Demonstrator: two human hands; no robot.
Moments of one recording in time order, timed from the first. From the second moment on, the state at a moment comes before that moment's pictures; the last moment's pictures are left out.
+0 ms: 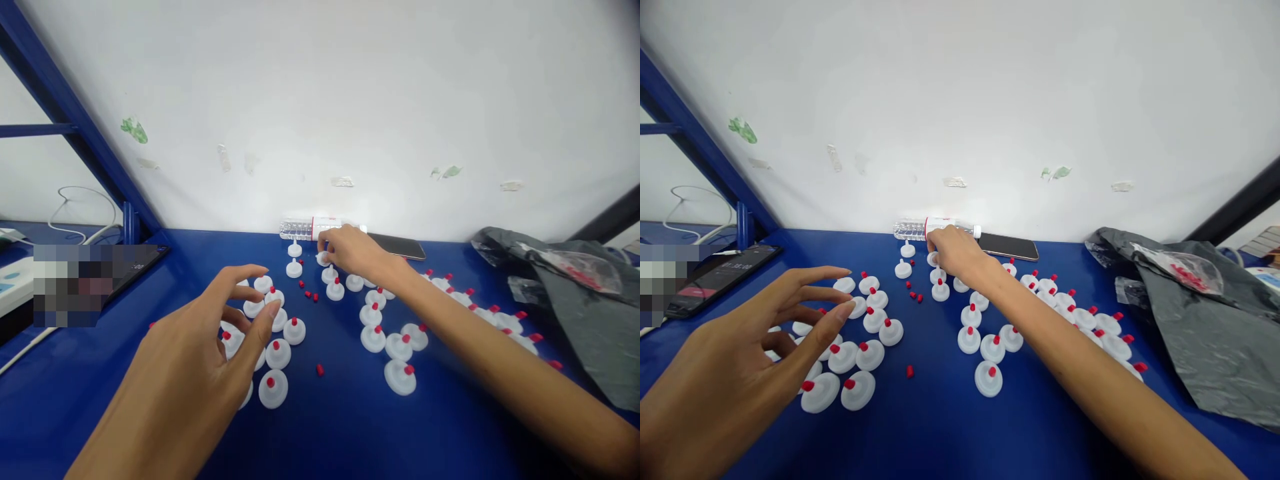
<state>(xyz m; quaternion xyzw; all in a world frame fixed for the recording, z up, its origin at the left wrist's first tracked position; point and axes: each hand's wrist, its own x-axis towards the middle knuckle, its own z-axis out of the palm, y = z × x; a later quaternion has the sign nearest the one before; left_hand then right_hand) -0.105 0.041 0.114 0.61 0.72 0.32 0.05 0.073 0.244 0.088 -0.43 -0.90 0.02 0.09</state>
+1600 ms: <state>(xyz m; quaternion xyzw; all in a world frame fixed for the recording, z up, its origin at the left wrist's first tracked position) -0.102 0.037 0.112 0.60 0.72 0.35 0.02 0.070 0.115 0.111 -0.16 -0.98 0.04 -0.05</state>
